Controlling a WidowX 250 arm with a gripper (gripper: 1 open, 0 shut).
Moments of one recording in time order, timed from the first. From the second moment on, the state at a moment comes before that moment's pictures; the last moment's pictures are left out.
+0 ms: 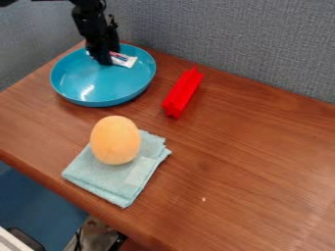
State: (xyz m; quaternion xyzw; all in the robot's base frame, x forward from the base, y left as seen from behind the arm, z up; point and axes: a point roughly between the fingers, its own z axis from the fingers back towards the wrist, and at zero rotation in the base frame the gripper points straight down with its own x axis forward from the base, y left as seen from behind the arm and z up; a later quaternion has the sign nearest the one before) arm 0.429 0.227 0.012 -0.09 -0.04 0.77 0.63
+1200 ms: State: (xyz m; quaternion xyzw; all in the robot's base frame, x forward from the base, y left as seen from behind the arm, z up) arm 0.432 0.225 0.012 -0.09 -0.04 0.77 0.63
